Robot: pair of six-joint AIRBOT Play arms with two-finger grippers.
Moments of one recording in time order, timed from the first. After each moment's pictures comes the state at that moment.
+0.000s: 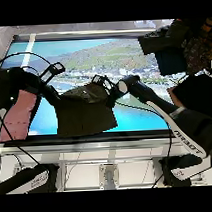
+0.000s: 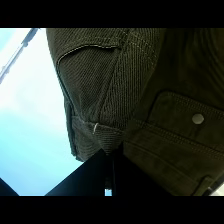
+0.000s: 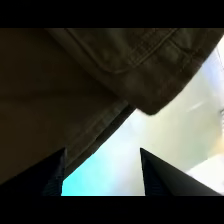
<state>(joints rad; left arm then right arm) -0.11 -1.20 1.23 -1.74 1.32 2.40 0.60 -1.62 1.39 -1.44 0.94 1.00</state>
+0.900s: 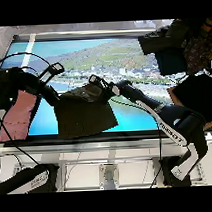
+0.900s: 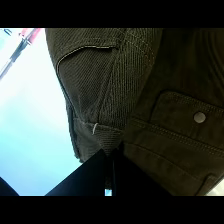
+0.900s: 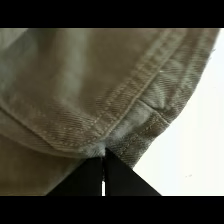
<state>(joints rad) -0.11 -1.20 1.23 -1.74 1.32 2.38 0.60 -1.78 1.44 -1.43 0.68 1.00</state>
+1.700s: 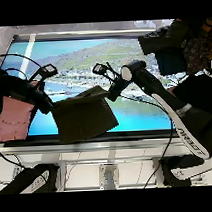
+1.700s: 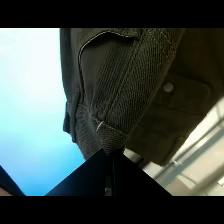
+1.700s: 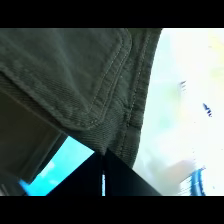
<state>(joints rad) -0.11 -1.03 1.22 -1.74 1.58 2.29 0.60 -1.56 1.56 -1.47 1.26 1.06</state>
